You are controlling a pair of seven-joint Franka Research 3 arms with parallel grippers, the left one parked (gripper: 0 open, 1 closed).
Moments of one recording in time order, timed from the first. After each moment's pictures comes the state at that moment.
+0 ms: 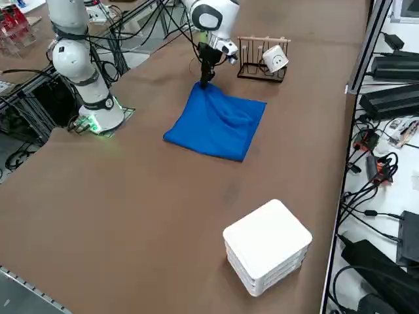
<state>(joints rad) 0.67 0.35 -0.03 -2.07 0.04 2.00 -0.03</state>
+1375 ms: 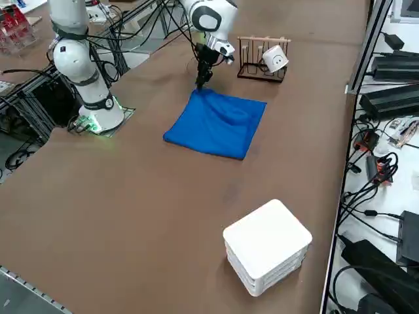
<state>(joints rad) 0.72 0.37 -0.03 -2.07 0.04 1.98 -0.02</state>
